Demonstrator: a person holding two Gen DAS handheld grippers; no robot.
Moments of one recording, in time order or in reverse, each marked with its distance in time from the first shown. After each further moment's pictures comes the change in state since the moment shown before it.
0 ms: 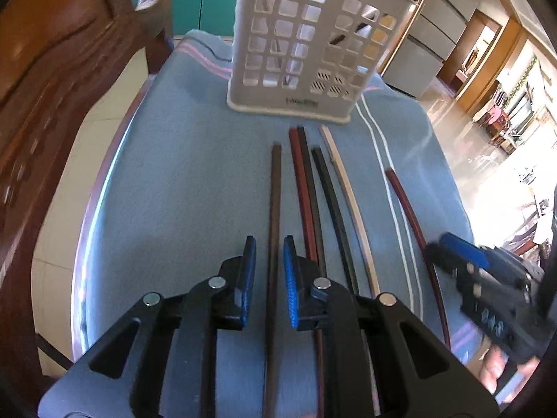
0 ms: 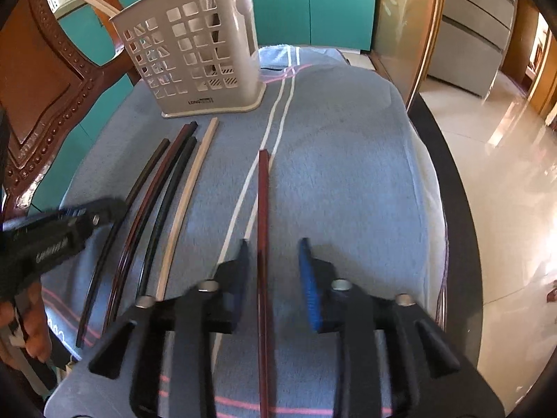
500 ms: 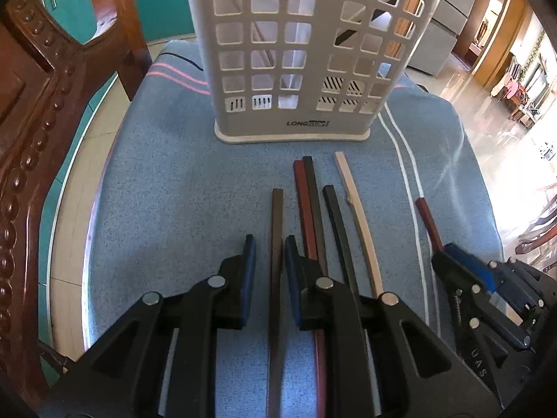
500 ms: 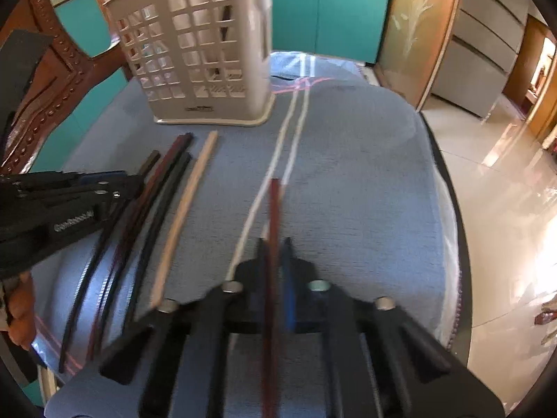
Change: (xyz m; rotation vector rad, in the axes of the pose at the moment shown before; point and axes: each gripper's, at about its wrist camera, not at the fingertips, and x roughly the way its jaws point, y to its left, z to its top) left arm 0.030 -0.021 0.041 0.075 0.055 0.114; right arm 0.025 0.012 0.017 -0.065 -0.017 -0.030
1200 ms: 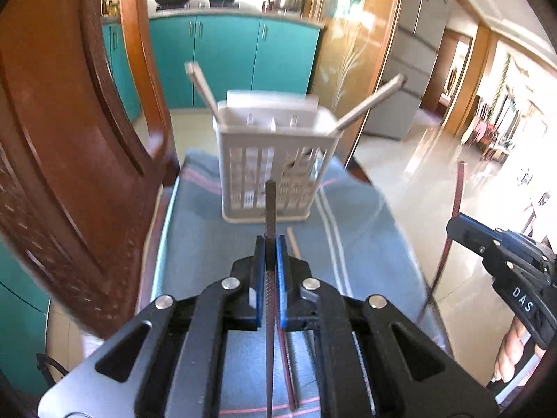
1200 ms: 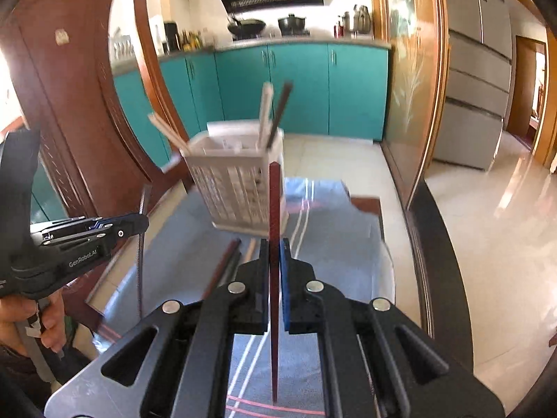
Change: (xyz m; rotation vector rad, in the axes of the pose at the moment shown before) left arm -0.167 0.006 -0.017 -0.004 -0.342 -0.100; right arm -0.172 -0.021 0.018 0.010 -0.372 0.107
